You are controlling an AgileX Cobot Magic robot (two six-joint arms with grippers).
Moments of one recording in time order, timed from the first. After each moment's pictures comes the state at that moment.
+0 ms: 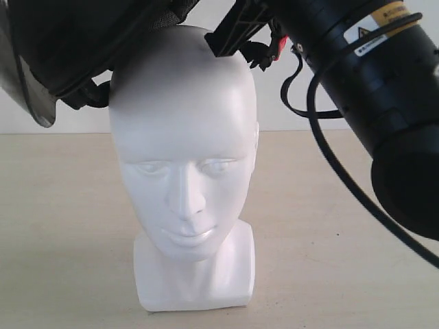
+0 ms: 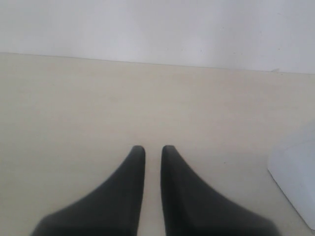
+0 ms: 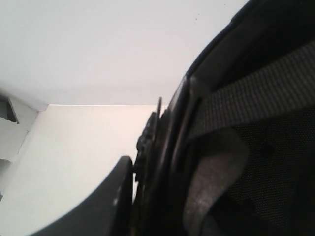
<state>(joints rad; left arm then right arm) -0.01 0.00 0.00 -0.03 0.31 -0.04 0.82 1.39 -0.85 0.14 -1.14 1.68</state>
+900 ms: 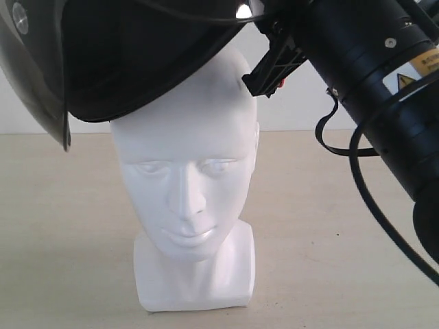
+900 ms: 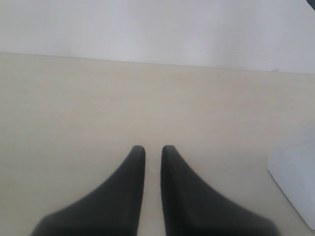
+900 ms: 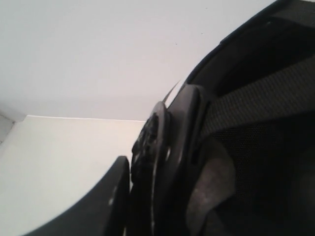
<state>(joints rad) -0.01 0.00 0.00 -0.03 0.31 -0.04 0.81 1.32 -0.71 0.19 -1.14 1.60</state>
